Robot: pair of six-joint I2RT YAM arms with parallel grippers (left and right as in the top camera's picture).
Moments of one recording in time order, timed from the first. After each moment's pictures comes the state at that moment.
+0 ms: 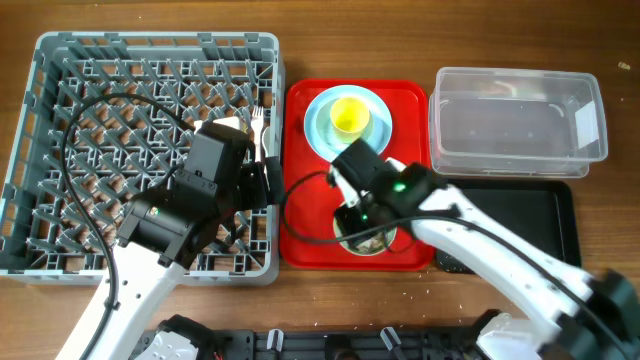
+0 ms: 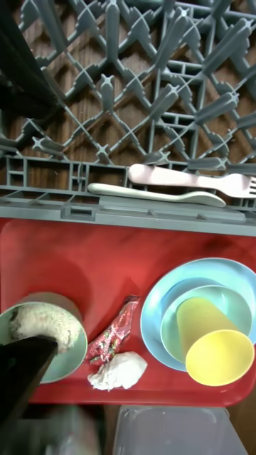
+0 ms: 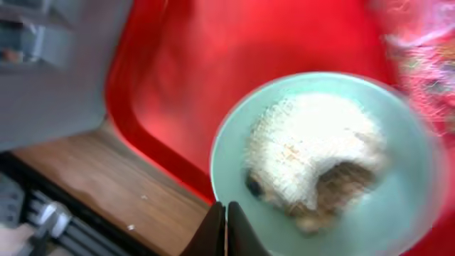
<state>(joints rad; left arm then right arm) -0.44 1.12 1.07 -0.94 -0.05 -0.55 0.73 1.47 1.11 -0.96 -0.16 0.26</state>
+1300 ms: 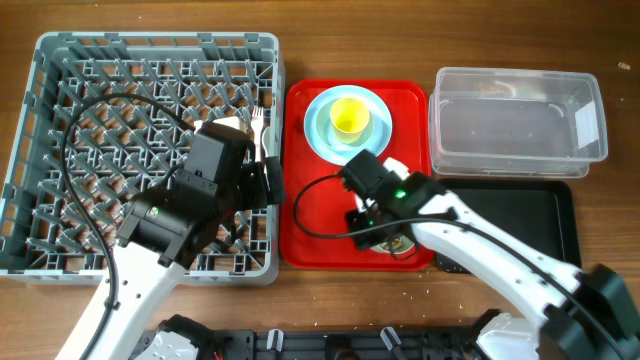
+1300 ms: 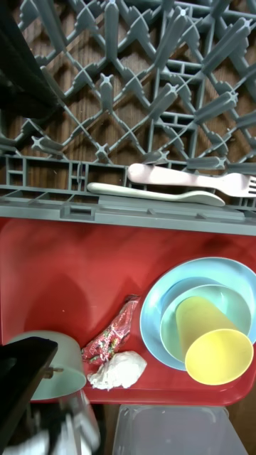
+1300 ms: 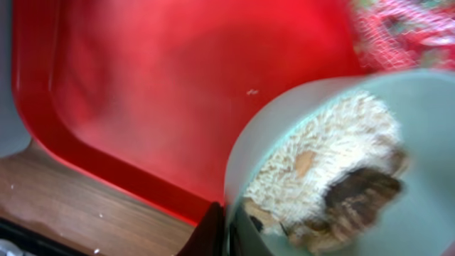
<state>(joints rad) -0.44 1.12 1.07 -0.93 -0.05 -0.55 0.71 1.49 0.98 -0.88 -0.10 0.37</state>
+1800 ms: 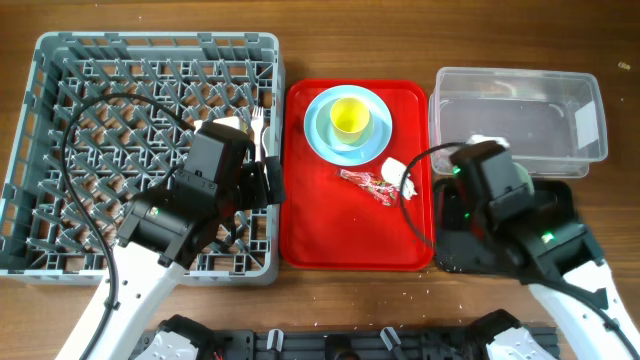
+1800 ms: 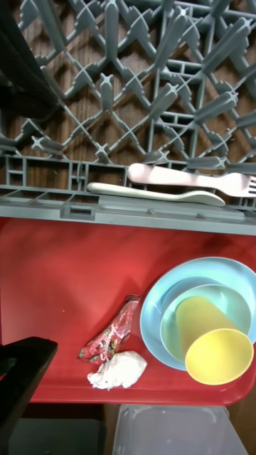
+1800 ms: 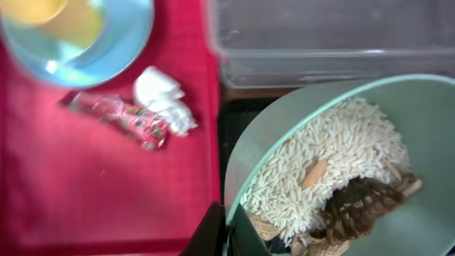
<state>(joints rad) -0.44 1.12 1.07 -0.93 -0.05 -0.55 0.39 1.03 1.08 -1.16 0.24 0.43</state>
